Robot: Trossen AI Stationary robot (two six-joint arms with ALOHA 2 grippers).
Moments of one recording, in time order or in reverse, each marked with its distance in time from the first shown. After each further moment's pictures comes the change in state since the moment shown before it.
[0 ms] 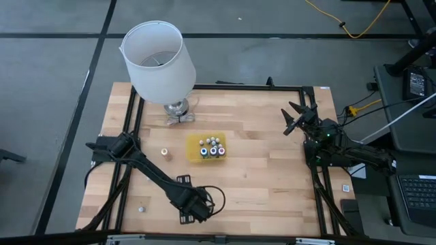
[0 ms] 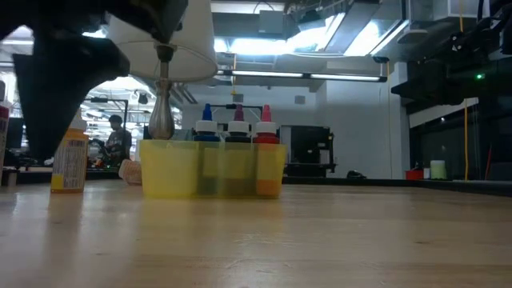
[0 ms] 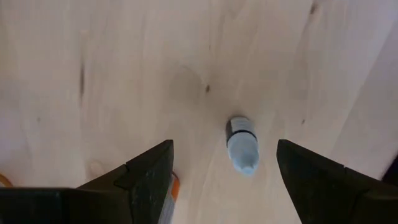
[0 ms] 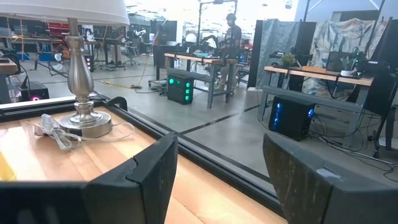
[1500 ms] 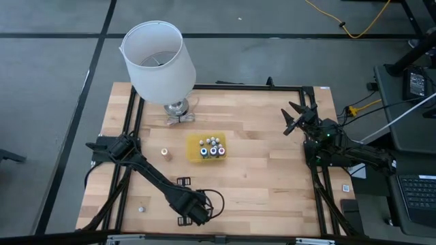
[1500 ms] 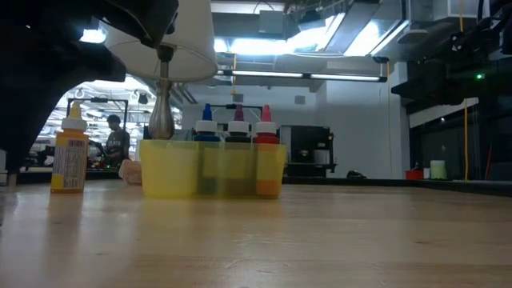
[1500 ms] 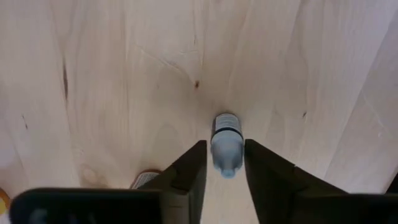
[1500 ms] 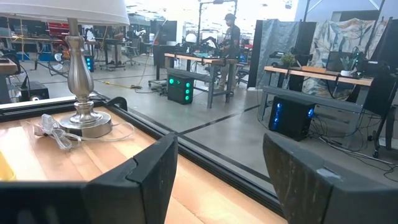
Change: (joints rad) left arm -0.019 0.021 -0.007 0.013 -0.010 0.037; right arm 0.000 0.000 0.000 0.000 0.000 0.000
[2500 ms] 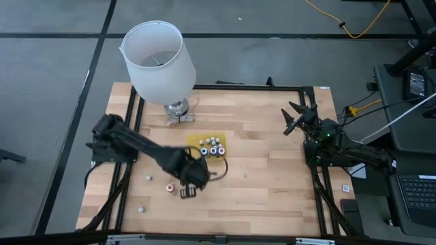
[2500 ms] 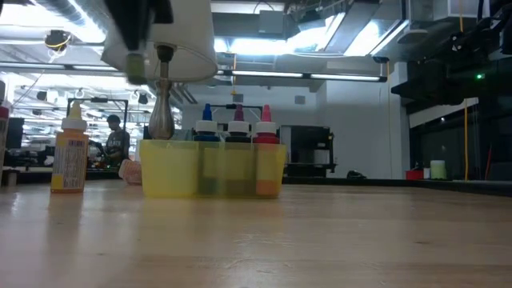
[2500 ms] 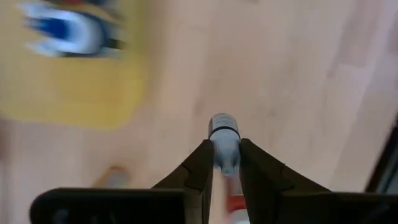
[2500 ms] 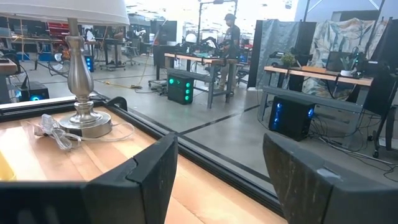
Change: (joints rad) left arm 0.208 -0.297 0.010 -0.148 -0.069 0.132; right arm 0.000 0.000 0.000 0.000 0.000 0.000
